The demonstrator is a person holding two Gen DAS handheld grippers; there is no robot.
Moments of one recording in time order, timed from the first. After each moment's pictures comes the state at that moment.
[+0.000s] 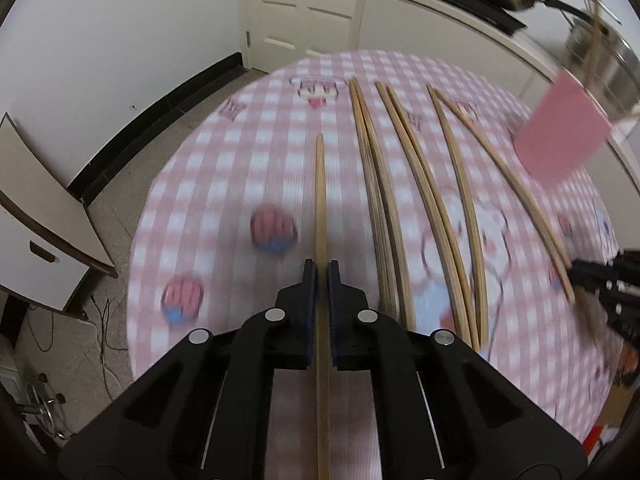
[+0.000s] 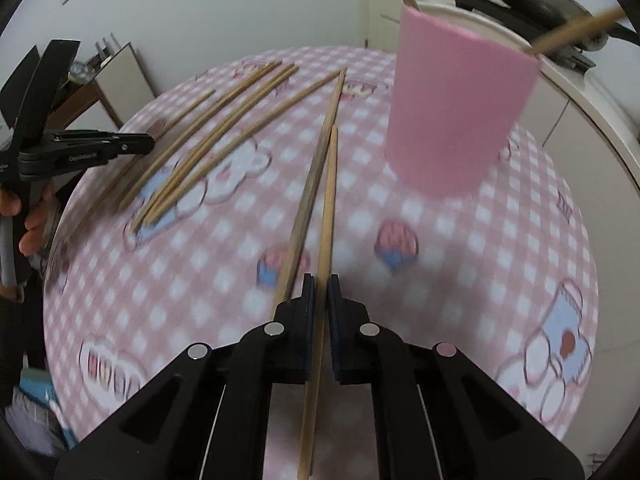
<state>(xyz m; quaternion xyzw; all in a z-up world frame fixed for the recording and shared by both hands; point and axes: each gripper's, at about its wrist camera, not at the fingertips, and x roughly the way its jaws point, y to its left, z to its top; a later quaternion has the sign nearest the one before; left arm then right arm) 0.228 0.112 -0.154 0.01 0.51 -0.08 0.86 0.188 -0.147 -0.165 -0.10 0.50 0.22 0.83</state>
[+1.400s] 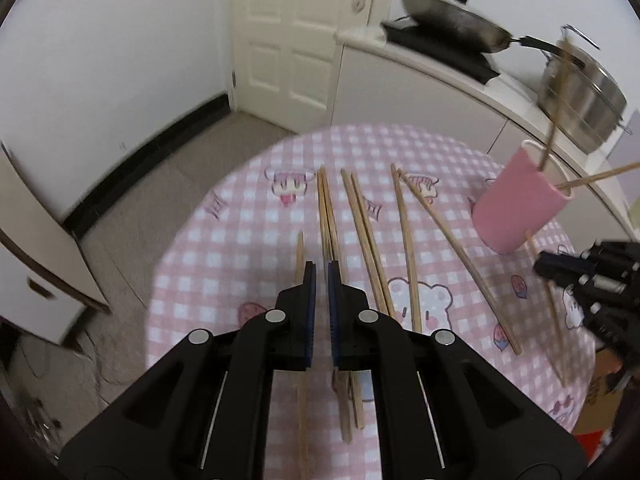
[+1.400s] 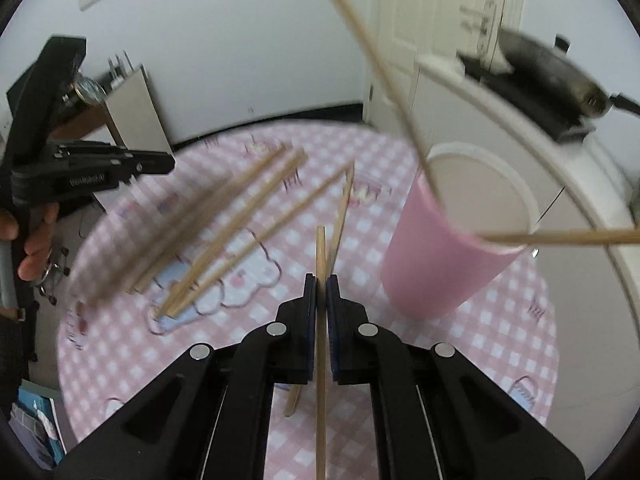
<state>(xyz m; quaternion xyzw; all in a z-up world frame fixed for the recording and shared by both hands) 0.248 0.094 -0.087 0.01 0.44 -0.09 0.89 0.222 -0.121 -0.099 -0.11 0.42 0.23 0.87</state>
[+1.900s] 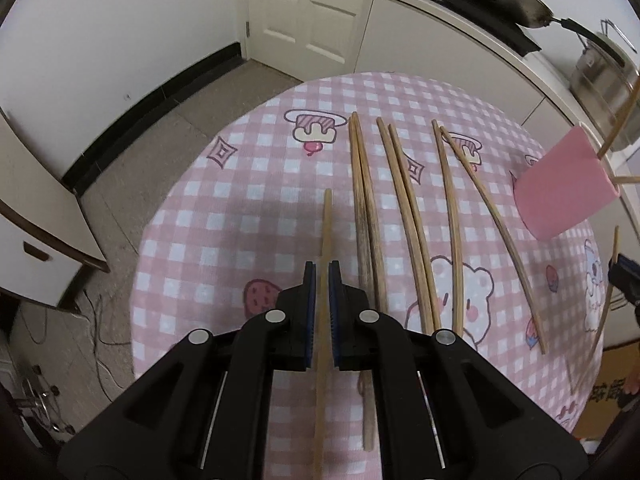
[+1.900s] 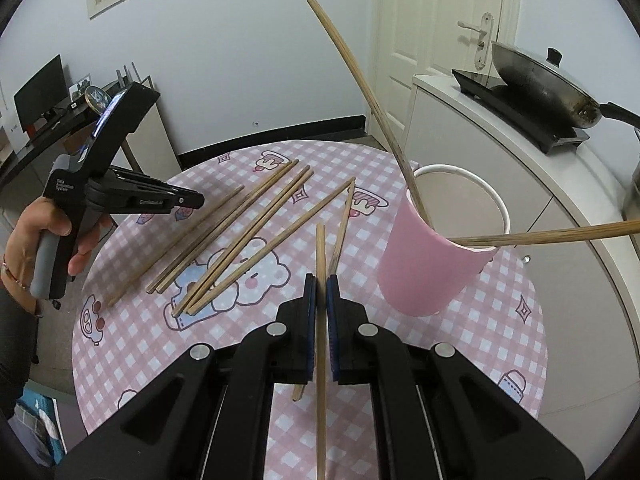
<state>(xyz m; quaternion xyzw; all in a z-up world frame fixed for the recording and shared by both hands) 0.286 0.109 -0.137 -0.03 0.53 -0.07 0.84 0.207 -0.127 -0.086 -0.11 0.41 0.24 0.87</state>
